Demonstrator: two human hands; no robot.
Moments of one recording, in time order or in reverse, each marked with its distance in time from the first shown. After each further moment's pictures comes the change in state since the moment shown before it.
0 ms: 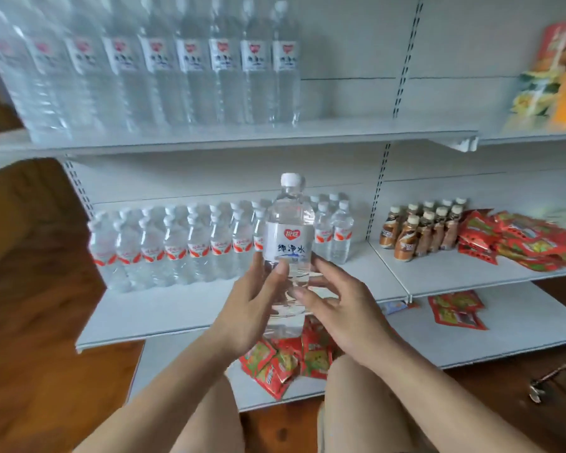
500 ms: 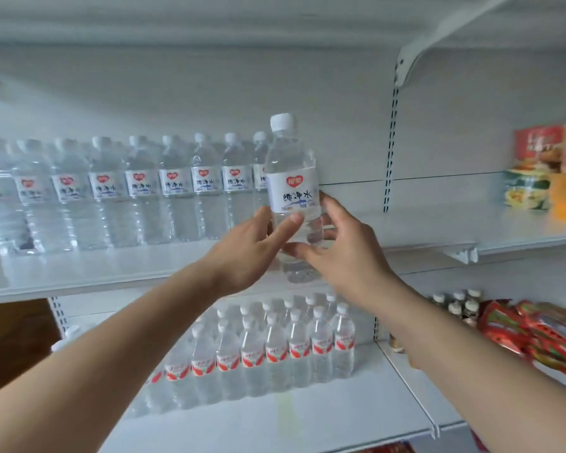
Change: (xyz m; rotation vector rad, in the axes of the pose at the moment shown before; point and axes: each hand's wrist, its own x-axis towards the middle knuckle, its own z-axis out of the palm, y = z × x) left_hand 0.202 0.167 -0.036 0.587 0.056 0.275; right_hand 0.204 -0.093 -0.111 -0.178 0.227 -0.316
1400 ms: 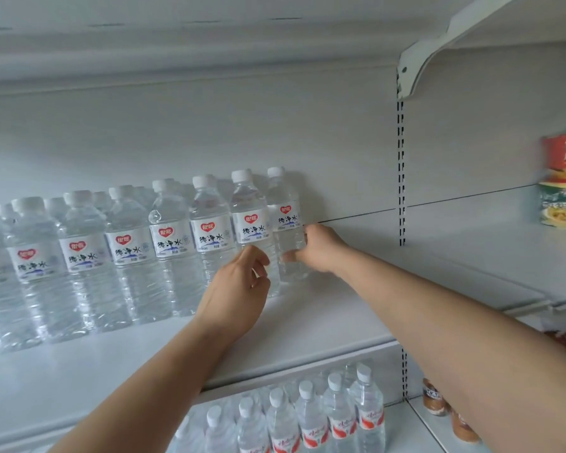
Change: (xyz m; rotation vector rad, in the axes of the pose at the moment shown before) left_hand 0.132 -0.084 0.033 0.199 0.200 0.038; right_hand 0.224 0.145 0.043 -0.376 -0.193 0.302
